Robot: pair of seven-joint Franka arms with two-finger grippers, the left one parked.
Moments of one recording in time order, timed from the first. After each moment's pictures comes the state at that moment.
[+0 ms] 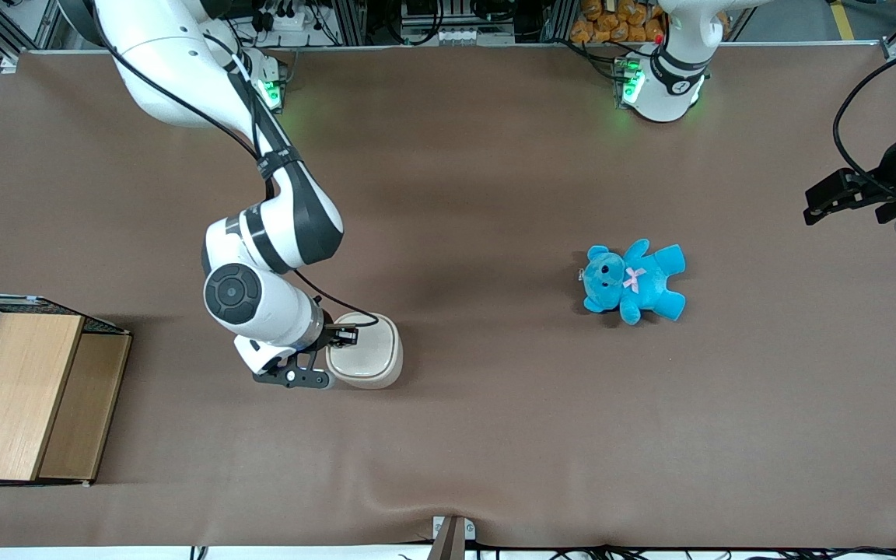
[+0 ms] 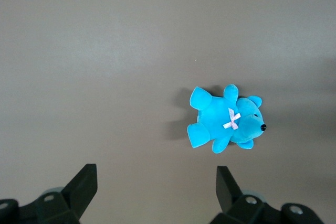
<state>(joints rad) 0.45 0.69 -0.05 -1.35 0.17 2.02 0.44</state>
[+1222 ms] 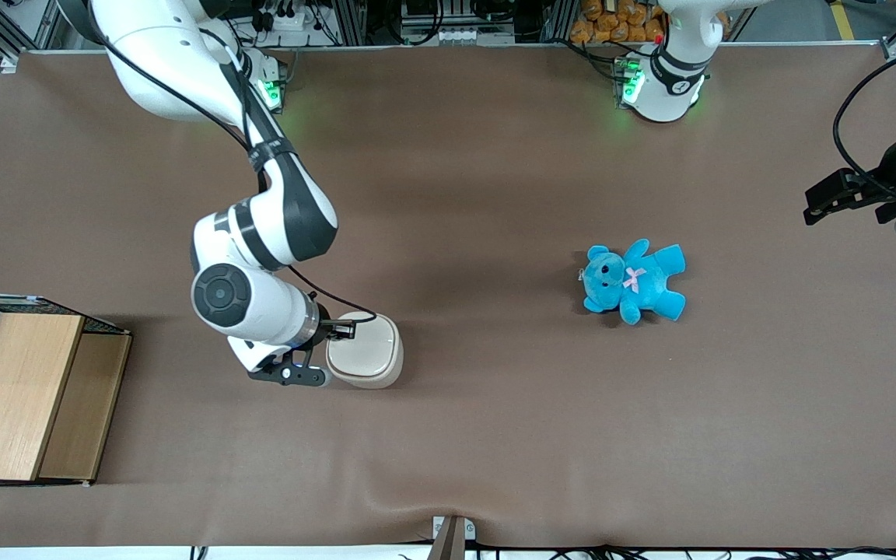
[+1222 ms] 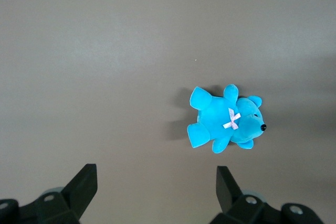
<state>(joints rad) 0.45 0.68 -0.06 -1.26 0.22 1.88 0.46</state>
